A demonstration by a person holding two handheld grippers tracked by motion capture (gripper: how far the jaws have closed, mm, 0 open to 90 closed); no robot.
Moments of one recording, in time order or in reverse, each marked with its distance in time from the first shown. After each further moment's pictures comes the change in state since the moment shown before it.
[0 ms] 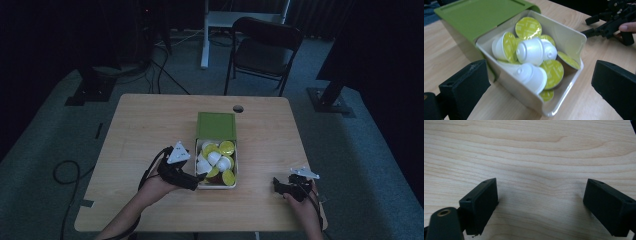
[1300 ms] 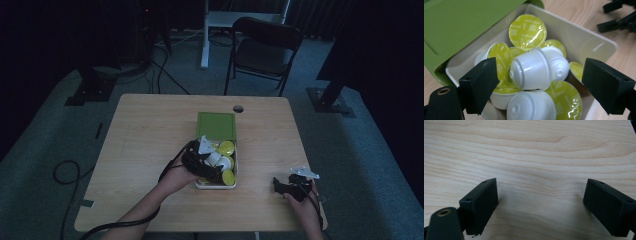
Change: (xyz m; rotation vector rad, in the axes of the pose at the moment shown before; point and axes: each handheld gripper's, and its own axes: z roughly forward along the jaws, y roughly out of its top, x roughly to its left) left arm -0.005 0.022 0.065 0.137 0.054 0.063; right arm 0.000 0.000 0.000 -0.002 0.001 -0.003
